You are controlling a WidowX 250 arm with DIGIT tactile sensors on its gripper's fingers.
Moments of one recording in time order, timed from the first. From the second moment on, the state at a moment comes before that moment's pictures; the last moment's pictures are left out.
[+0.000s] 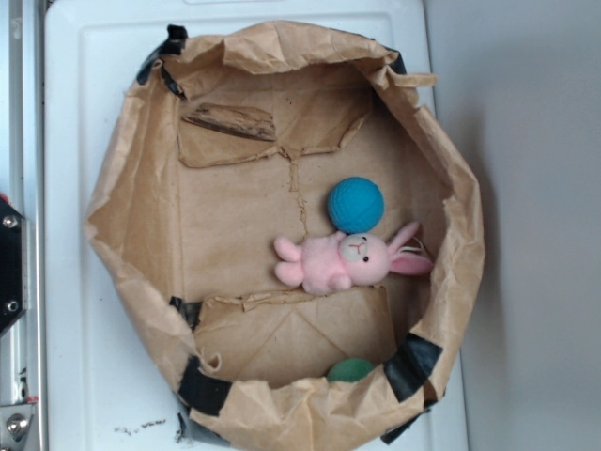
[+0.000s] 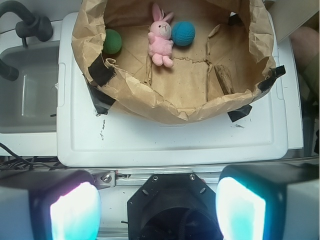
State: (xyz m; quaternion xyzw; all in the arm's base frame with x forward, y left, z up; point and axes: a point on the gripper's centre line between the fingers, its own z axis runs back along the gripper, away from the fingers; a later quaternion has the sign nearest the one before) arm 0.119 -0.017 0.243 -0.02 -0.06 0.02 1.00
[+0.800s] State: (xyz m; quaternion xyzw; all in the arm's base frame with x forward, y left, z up) arm 0.208 -0.025 0.173 0.03 -0.07 0.02 1.00
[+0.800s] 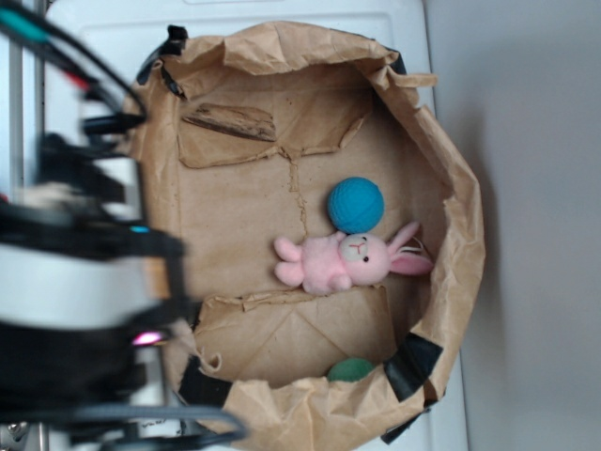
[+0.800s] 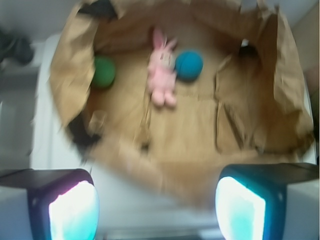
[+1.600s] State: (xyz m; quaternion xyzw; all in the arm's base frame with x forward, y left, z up) arm 0.227 0.002 0.169 -0.05 -0.07 -0.09 0.99
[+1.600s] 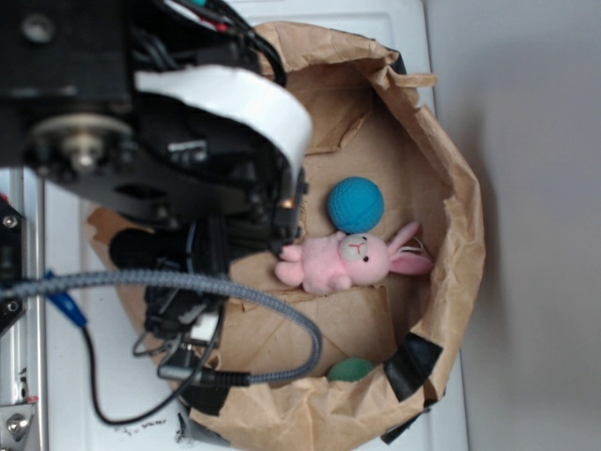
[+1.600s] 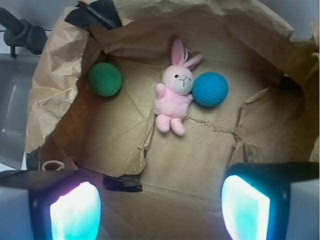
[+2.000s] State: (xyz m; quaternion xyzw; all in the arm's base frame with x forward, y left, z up) arm 0.227 0.002 0.169 -0.05 -0.08 -0.10 0.99
